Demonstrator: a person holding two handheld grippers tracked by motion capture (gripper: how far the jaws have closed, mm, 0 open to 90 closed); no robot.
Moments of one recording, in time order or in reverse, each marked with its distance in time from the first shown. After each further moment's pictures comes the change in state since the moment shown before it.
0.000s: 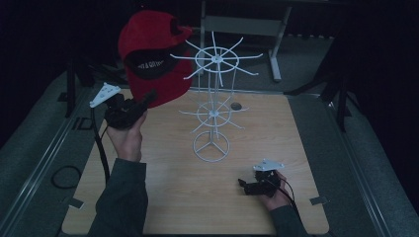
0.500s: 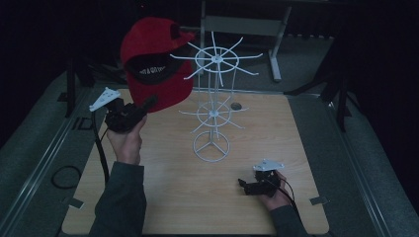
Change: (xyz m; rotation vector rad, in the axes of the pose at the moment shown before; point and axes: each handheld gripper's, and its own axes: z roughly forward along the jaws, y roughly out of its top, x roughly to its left) left arm 0.012 -0.016 0.002 0.034 -0.044 -0.018; right arm 0.000 0.000 0.000 0.000 0.000 0.000
